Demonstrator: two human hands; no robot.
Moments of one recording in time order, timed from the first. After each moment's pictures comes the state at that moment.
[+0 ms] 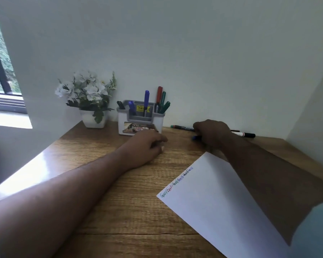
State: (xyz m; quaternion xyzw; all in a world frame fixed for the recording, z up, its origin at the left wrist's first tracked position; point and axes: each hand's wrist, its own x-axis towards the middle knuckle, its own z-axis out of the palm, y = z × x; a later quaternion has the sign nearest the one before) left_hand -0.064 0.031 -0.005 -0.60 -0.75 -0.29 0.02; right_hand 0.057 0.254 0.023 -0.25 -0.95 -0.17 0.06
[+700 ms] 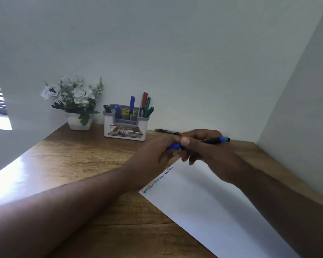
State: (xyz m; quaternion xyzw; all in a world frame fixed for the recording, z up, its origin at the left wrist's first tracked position) left_hand 0.022 0.026 0.007 -0.65 -0.60 -0.46 0.03; right_hand 0.164 0.139 0.055 -0.09 -0.79 0.55 0.26
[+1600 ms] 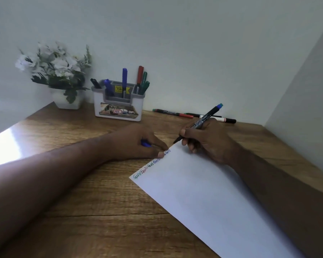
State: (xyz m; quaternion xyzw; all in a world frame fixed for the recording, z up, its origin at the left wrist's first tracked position) left_hand -0.030 0.038 -0.001 -0.67 -0.69 -0.23 -0.13; right_hand 0.139 0.196 0.008 -0.16 -0.79 0.55 0.24
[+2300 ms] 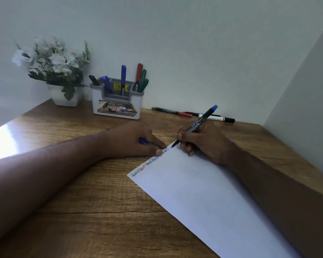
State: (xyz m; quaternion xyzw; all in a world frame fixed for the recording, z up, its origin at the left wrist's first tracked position) left_hand -0.029 0.036 0.000 -0.69 -0.68 -0.24 -0.12; right_hand 0.137 0.197 -0.001 -0.16 -0.80 0.53 0.21
